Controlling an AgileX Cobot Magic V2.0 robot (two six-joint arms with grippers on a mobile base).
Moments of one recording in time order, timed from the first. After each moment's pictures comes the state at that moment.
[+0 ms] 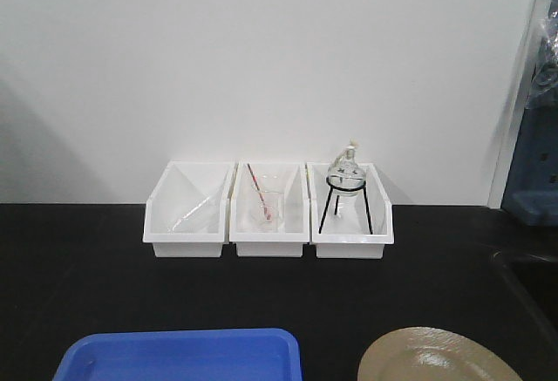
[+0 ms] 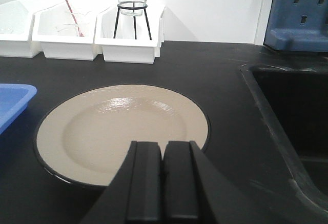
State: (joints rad) left arm -0.01 -0.01 0.03 0.05 0.21 -0.15; right arm 0.08 -0.01 0.03 -0.04 0.23 0.00
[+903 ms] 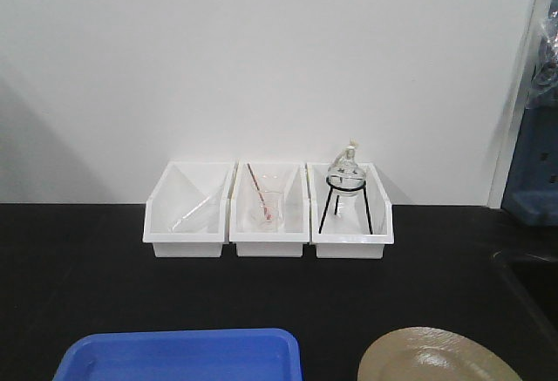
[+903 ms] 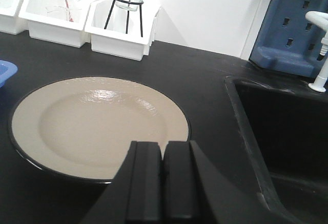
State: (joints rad) left arm -0.01 -0.01 0.03 0.05 0.18 -0.15; right arm 0.08 -0.01 0.03 -0.14 0.23 -0.08
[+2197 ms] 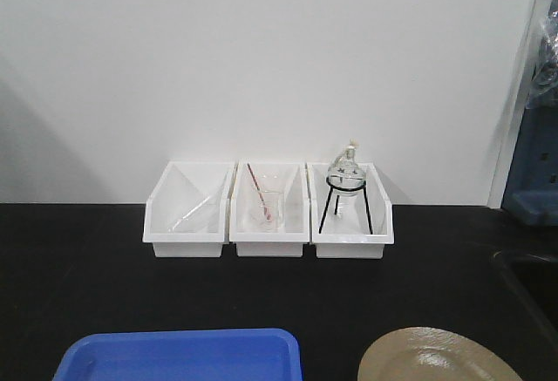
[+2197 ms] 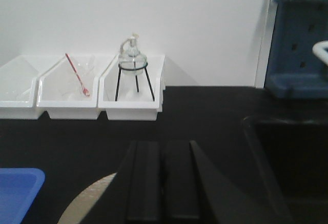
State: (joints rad) left arm -0.01 0.48 -0.48 0.05 0.12 -0.03; right arm 0.08 0.57 -0.48 -0.06 0.17 0.08
